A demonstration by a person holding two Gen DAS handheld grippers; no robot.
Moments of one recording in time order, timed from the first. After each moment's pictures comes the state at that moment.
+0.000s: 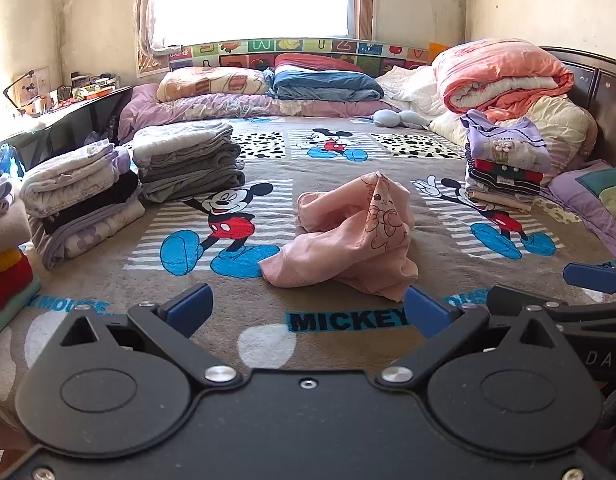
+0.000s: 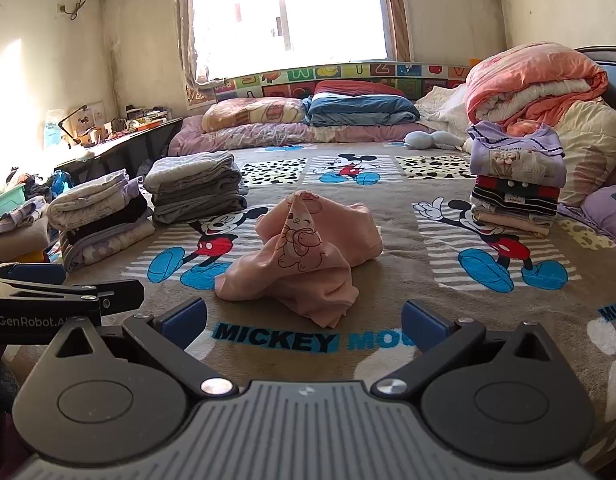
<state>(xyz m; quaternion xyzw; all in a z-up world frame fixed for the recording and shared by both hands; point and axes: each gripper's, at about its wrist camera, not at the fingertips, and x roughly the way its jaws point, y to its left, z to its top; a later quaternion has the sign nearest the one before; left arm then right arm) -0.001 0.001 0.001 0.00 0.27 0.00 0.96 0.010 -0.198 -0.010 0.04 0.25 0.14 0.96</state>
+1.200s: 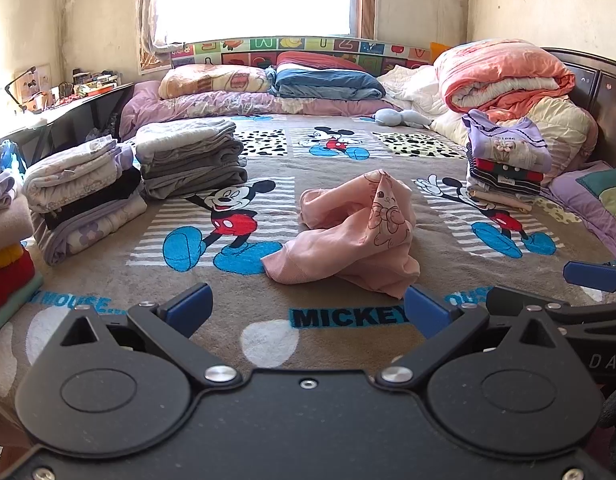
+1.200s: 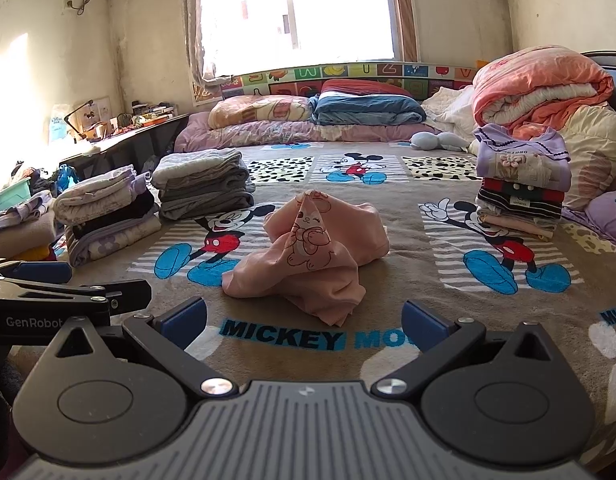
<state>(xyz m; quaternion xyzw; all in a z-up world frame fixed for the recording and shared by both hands) -0.005 0.004 0.000 -0.01 0.28 0.00 0.96 0.005 -0.190 -0.007 0.03 0.25 0.14 0.96</state>
